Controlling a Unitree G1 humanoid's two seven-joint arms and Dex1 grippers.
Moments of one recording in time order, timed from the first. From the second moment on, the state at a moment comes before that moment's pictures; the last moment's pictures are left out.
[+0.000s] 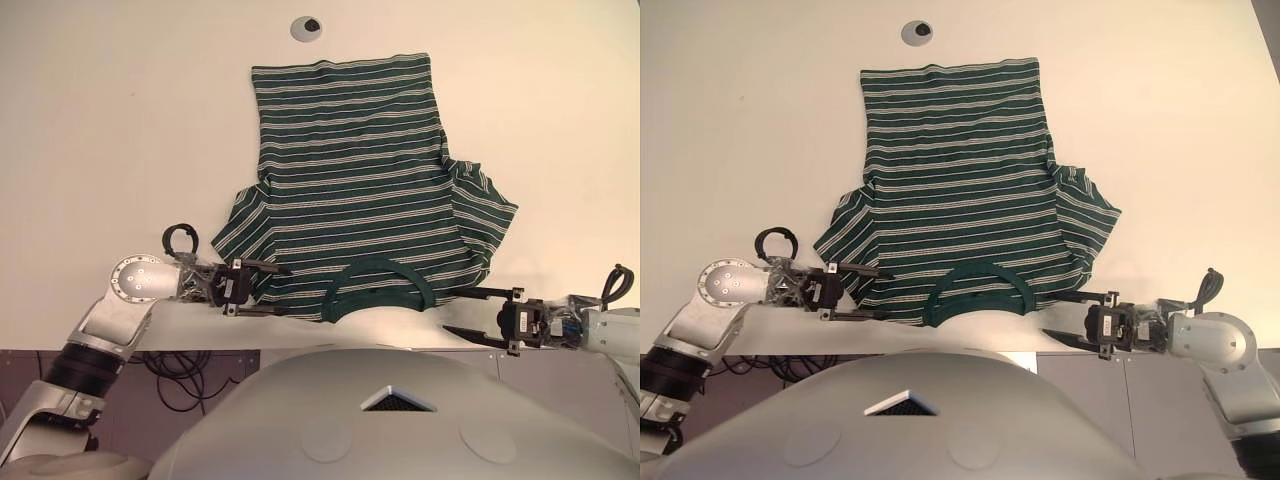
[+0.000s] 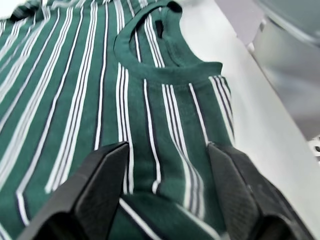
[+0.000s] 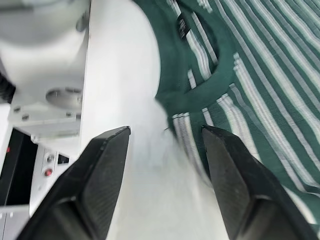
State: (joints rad) left arm 0.27 0.87 -0.31 -0.05 -0.27 -0.33 -1.22; right arm 0.69 -0.96 -0.02 -0.30 0.26 -0.33 1.09
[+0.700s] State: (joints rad) left arm 0.35 0.86 0.12 0.16 -0.59 0.07 -1.17; right arm 0.67 -0.87 -0.07 -0.34 0.29 -0.31 1.06
